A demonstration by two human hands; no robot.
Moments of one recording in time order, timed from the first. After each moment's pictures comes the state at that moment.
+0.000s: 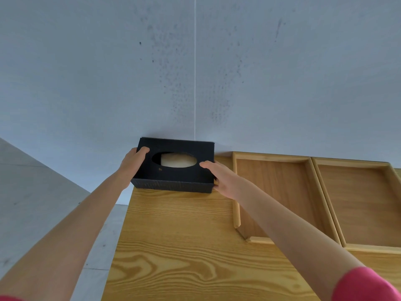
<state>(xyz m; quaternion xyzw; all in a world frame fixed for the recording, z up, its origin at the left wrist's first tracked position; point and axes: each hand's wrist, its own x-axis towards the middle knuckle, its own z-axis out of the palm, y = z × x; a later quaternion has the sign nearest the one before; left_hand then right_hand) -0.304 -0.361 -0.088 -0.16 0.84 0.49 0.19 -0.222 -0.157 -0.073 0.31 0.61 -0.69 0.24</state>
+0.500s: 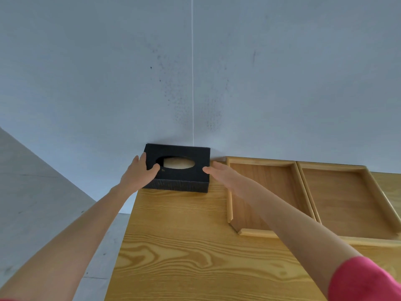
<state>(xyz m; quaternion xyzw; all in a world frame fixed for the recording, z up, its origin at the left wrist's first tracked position) -0.259 -0.365 -0.060 -0.01 0.95 0.27 0.17 -0.190 -0.143 -0.032 0.20 0.79 -0.52 0.26</state>
